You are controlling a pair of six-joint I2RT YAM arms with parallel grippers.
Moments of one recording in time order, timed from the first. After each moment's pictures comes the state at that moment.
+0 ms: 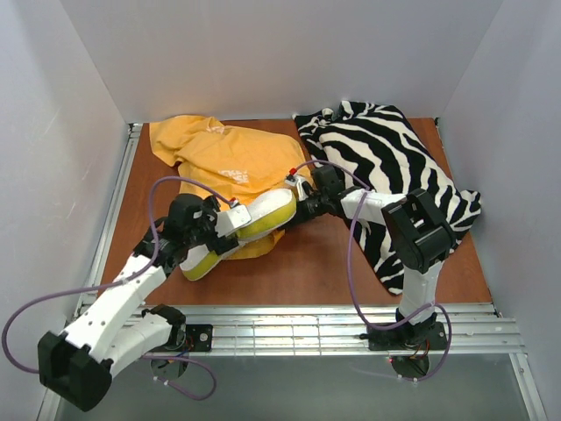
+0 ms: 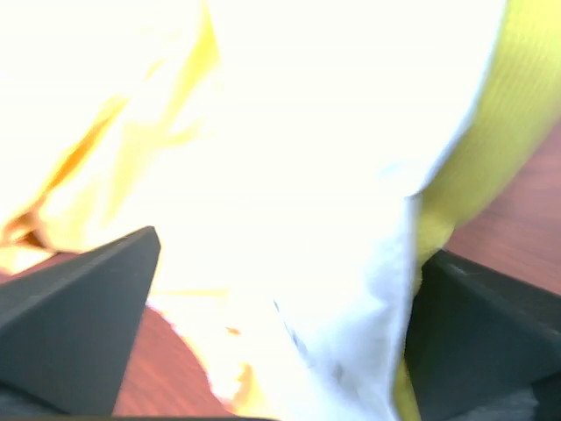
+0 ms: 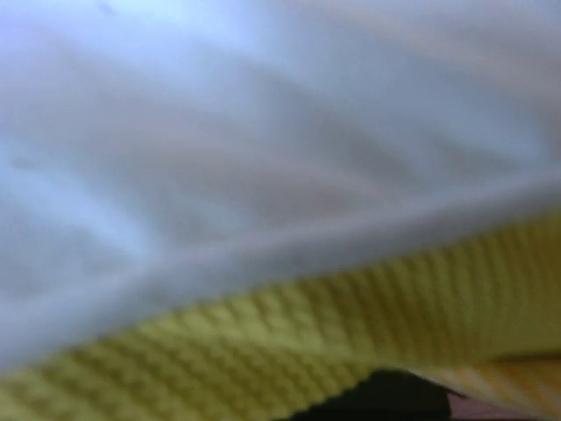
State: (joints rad) left arm -0.46 0.95 0.70 -0.38 0.13 0.76; right arm 0.57 1.91 1.11 -0.04 -0.89 0.27
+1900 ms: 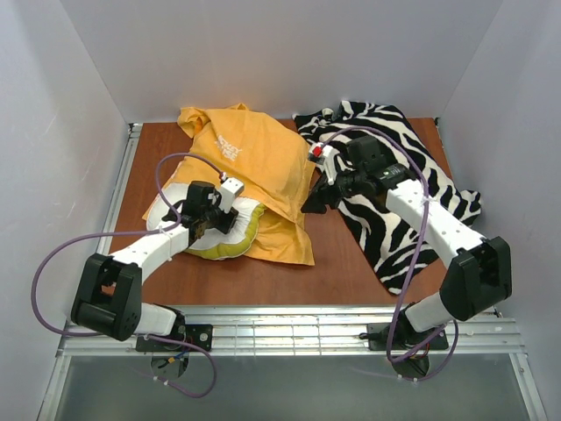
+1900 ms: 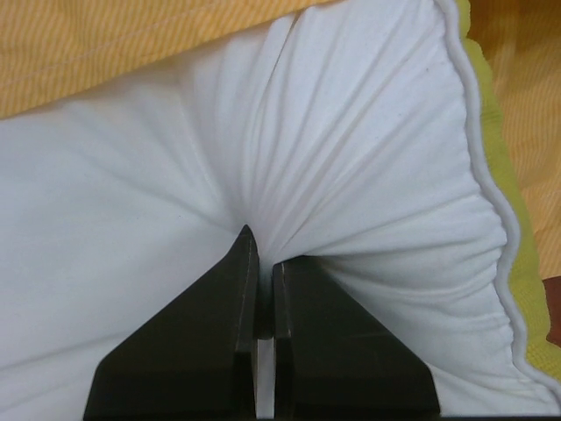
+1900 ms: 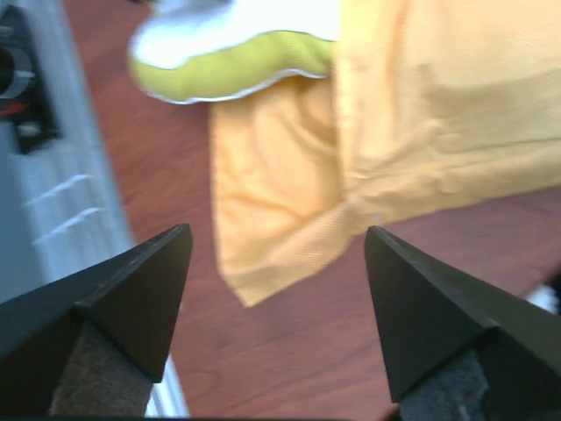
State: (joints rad) left arm -0.33 1.37 0.73 -0.14 0.18 0.24; right arm 0.47 1.47 1.25 -0.61 -0.77 -0.32
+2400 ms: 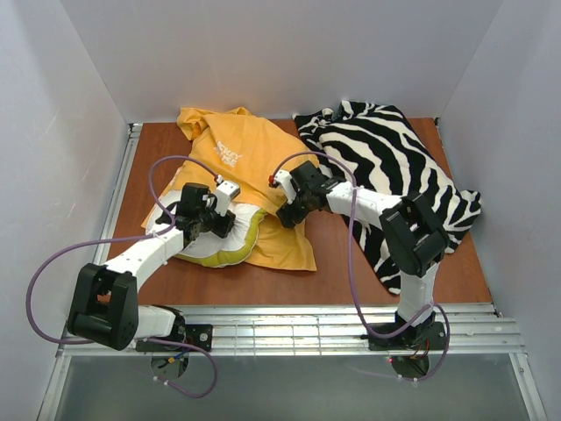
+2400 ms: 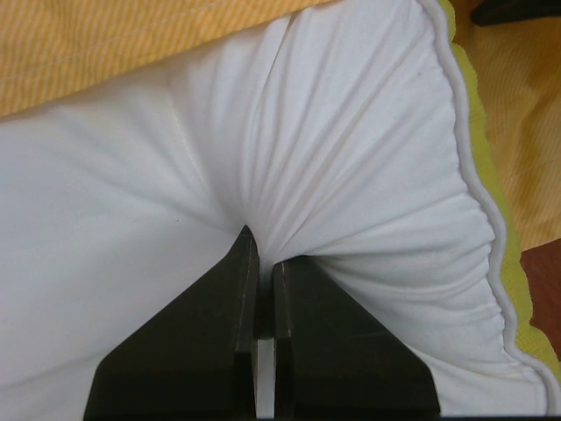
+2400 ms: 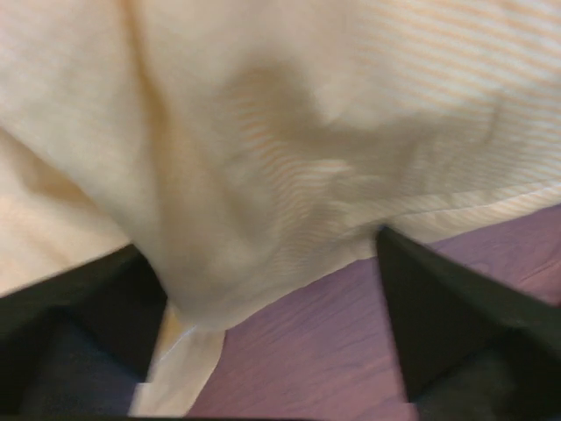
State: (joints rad) left arm -0.30 1.30 0.72 -0.24 0.30 0.21; right arm 0.69 1.90 1.30 -0.41 -0.19 -0.24
